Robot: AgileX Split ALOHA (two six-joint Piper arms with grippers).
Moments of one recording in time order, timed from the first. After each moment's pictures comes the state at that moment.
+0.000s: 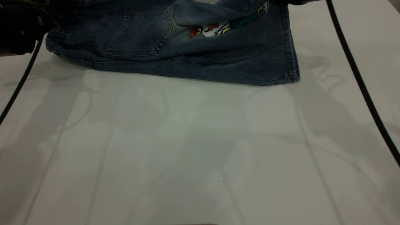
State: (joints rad) left arm -0.06 2.30 -1.09 -0.09 -1.08 -0.77; right arm 0.34 2.10 -1.07 0.41 -0.51 -0.15
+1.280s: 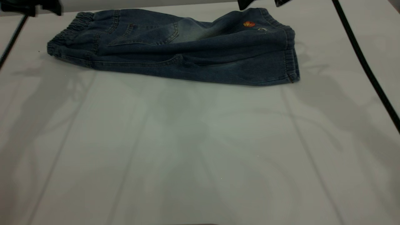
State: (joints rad) left arm -0.04 2.04 -1.29 0.51 0.17 -0.57; right arm 0.30 2.10 -1.44 0.44 0.35 -0.27
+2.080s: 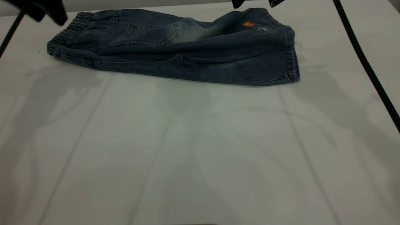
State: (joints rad) left arm -0.04 2.03 -1.50 -0.17 0.68 0.44; right arm 0.30 2.10 -1.47 0.48 0.45 -0.29
